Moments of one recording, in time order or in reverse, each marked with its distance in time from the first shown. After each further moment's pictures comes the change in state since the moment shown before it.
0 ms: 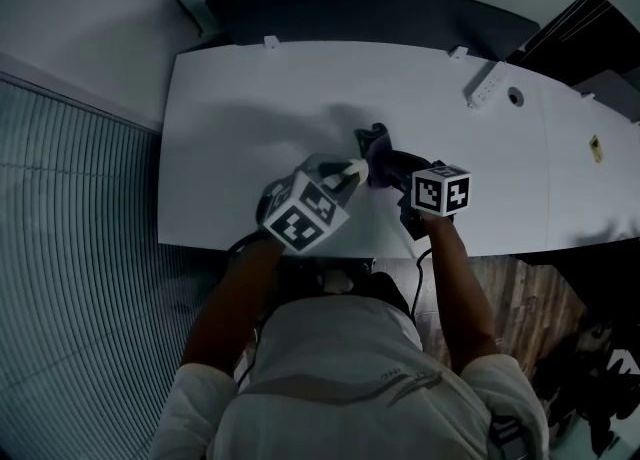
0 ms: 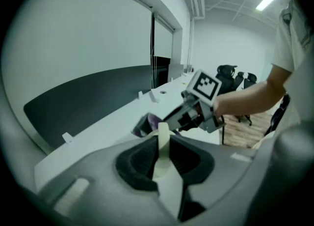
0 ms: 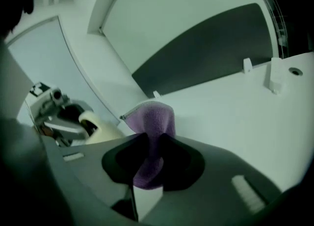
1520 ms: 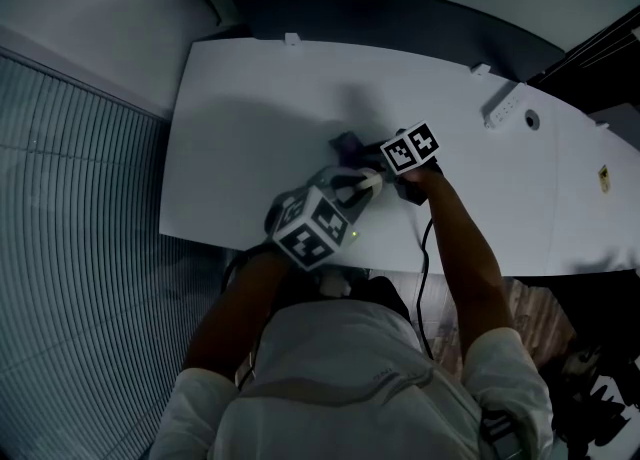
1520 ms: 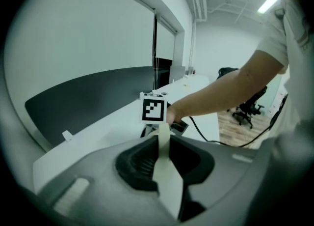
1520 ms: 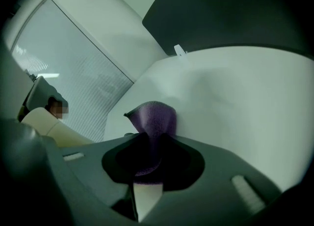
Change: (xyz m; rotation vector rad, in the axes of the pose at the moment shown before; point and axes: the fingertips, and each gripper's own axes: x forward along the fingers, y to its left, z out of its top) left arm -0.001 0.005 -0.002 -0.034 -0.013 0.009; right arm 0.118 0.001 -0.027 -0.186 0.521 0.269
